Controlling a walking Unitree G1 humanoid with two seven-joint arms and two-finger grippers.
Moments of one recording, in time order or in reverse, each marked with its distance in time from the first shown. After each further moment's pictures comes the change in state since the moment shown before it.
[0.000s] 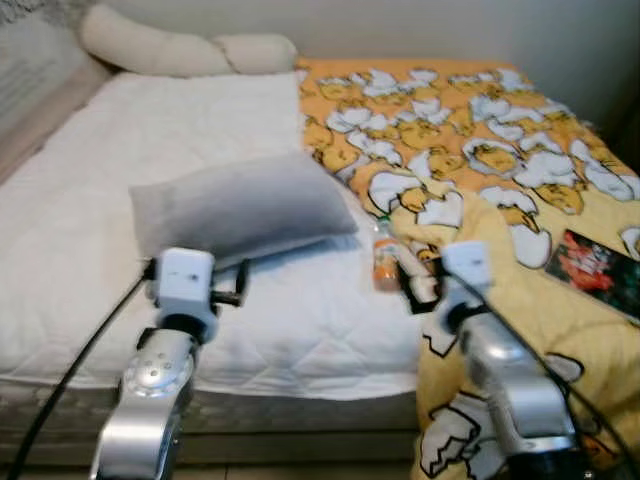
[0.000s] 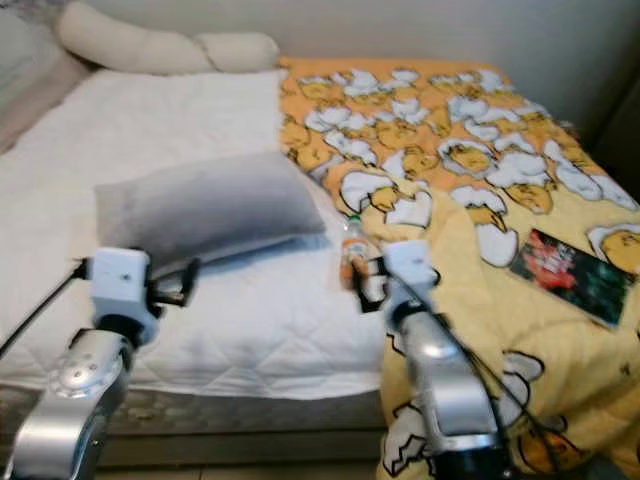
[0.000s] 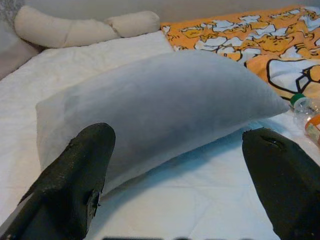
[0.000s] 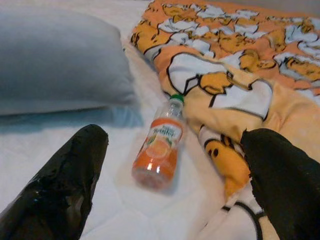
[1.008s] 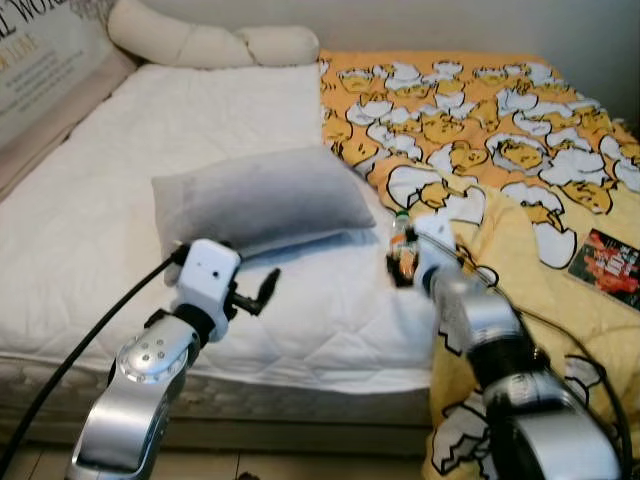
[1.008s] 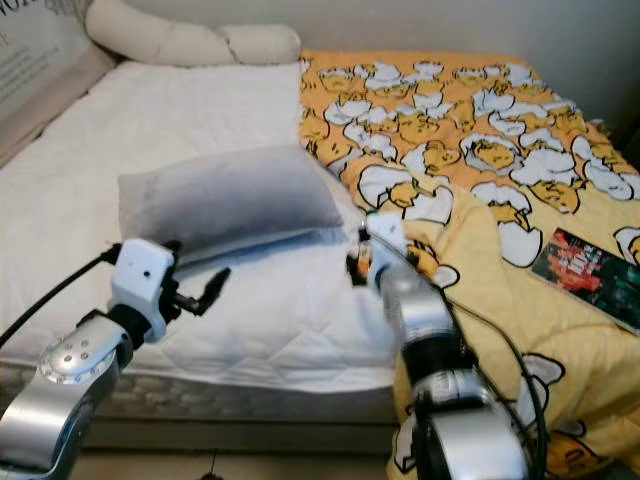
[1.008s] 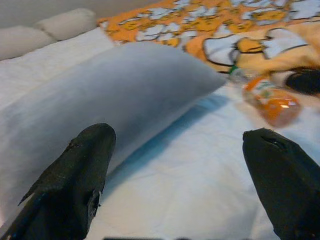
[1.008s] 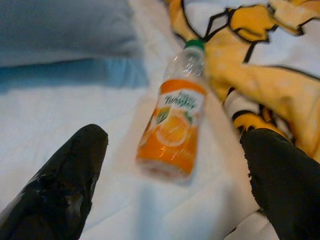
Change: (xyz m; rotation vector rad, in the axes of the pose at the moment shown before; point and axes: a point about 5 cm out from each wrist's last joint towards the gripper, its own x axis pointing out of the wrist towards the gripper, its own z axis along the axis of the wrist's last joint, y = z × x) left arm 0.001 -0.009 0.015 0.109 0.010 -0.345; right arm 0.081 -0.008 0.005 -0.034 0.293 -0.079
